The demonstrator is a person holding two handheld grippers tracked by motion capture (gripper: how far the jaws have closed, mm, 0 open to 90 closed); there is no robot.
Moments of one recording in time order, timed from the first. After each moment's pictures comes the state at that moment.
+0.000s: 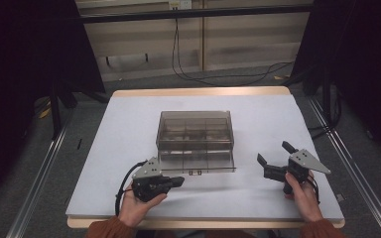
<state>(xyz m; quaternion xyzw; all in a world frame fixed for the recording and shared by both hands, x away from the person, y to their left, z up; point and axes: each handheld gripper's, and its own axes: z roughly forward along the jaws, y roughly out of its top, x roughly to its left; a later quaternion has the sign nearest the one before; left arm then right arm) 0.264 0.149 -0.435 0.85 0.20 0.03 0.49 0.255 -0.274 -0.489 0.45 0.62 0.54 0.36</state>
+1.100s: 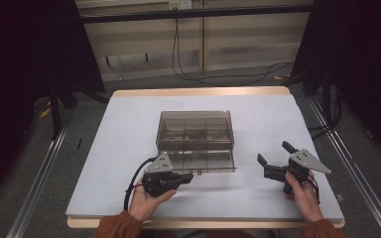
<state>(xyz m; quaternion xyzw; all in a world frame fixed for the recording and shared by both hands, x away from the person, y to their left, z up) 0.273 0.128 -0.437 0.85 0.19 0.02 0.49 0.255 -0.275 -0.489 0.45 0.62 0.54 0.36</state>
